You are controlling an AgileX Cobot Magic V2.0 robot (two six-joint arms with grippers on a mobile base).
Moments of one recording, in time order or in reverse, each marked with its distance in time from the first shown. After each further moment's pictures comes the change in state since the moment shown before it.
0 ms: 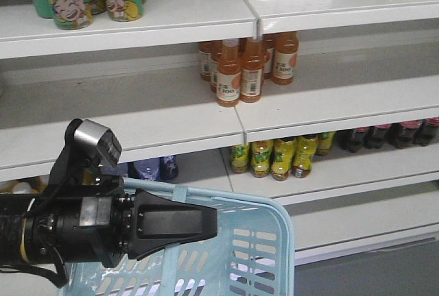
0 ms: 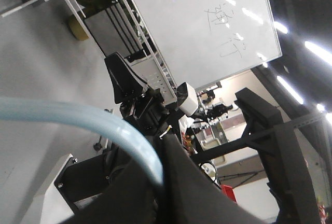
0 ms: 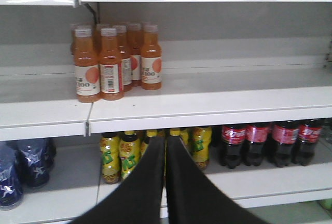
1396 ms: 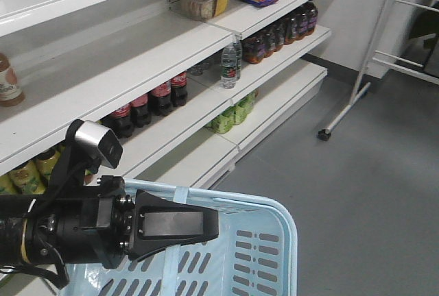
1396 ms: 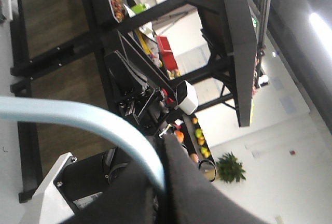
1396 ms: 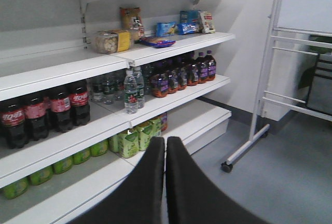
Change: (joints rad) left arm 0.000 0.000 0.000 0.000 0.000 0.000; right arm 0.000 0.000 0.000 0.000 0.000 0.000
